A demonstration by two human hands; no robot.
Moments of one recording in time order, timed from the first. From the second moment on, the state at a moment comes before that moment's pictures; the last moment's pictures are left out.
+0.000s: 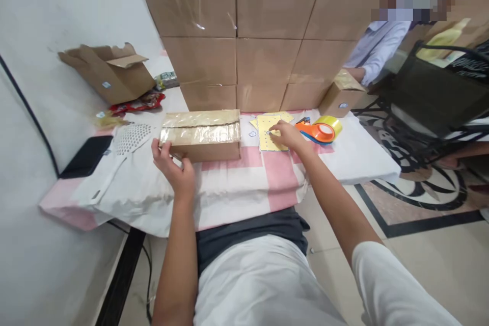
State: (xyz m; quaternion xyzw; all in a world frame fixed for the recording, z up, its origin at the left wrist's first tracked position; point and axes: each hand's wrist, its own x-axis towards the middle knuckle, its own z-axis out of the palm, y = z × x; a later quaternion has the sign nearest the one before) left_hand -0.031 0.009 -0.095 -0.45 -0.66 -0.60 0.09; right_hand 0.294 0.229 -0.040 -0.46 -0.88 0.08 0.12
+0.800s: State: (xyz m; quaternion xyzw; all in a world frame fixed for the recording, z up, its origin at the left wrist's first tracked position) left_hand -0.030 0.012 -0.095 -0.45 -0.66 -0.58 0.16; right_hand 0.208 0.154 -0.061 -0.36 -0.57 0.51 0.53
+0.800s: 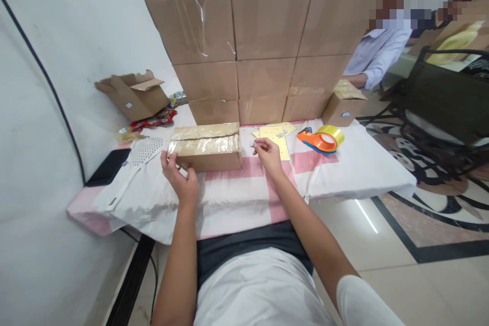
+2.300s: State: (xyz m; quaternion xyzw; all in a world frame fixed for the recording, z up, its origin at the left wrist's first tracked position) left_hand -0.034 0.016 -0.096 -0.45 -0.63 -0.61 0.18; right_hand 0.181 0.159 -0.080 -0.32 -0.47 0.69 0.45
